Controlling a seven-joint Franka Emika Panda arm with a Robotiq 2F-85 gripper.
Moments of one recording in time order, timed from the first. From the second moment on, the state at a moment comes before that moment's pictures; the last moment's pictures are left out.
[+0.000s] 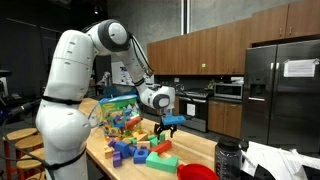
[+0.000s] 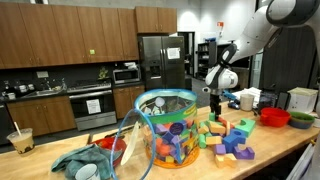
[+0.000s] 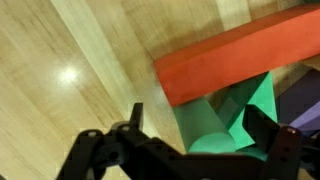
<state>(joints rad) -0.18 0.27 -0.03 -2.30 0.18 2.55 -1.27</state>
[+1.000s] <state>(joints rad) -0.18 0.29 -0.01 -2.27 0.18 2.54 -1.27</state>
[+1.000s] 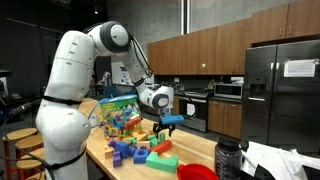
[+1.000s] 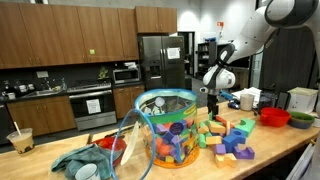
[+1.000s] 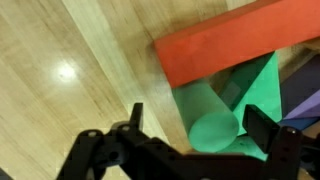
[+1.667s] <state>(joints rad) -0.18 0.30 0.00 -2.27 0.18 2.54 -1.27</state>
